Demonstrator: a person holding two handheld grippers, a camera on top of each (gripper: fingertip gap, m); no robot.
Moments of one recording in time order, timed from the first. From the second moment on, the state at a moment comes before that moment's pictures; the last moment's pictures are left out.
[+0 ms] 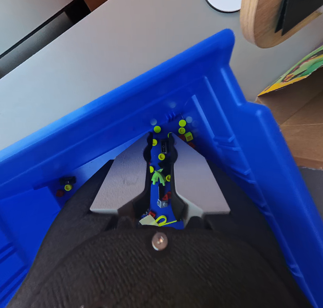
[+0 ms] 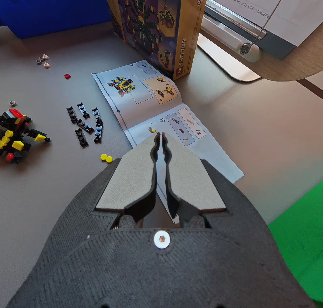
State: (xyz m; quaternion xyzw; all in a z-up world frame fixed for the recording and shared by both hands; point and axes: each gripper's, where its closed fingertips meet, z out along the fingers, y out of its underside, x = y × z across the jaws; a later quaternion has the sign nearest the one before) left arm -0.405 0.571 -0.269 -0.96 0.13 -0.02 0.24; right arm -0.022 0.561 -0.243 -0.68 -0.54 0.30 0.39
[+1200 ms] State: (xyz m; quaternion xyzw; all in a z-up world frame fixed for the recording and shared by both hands) left arm -0.403 0.569 -0.266 -0.96 0.15 -0.02 0.24; right arm -0.023 0.560 -0.245 -0.68 -0.54 0.30 0.39
